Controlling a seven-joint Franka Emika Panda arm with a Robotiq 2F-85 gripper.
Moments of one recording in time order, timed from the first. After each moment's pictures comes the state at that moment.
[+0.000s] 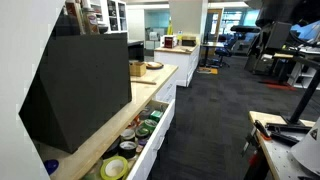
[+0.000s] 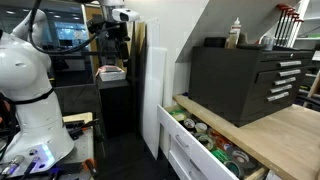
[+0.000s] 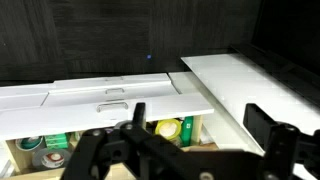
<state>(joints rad) 0.06 -0.98 -0.02 -2.80 0.22 2.00 -0.02</state>
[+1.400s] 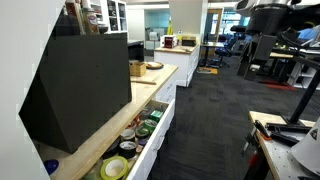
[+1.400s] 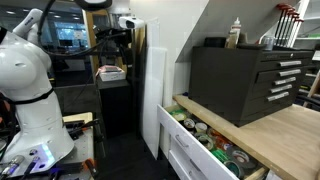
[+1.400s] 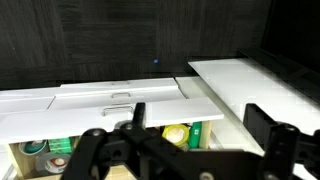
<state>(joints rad) 0.06 -0.87 0.00 -2.80 0.21 2.07 -0.02</state>
